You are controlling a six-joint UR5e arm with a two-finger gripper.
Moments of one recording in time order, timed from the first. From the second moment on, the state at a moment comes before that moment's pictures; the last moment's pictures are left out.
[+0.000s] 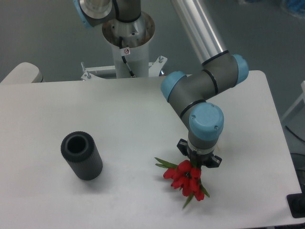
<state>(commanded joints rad) 2.52 -2.15 -1.43 -1.12 1.64 1.06</state>
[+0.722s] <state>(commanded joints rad) 2.54 -2.11 -1.41 -1.12 1.62 1.32</state>
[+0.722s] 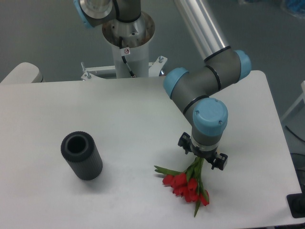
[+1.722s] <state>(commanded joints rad) 2.55 -2.12 -1.43 -1.12 1.59 1.47</state>
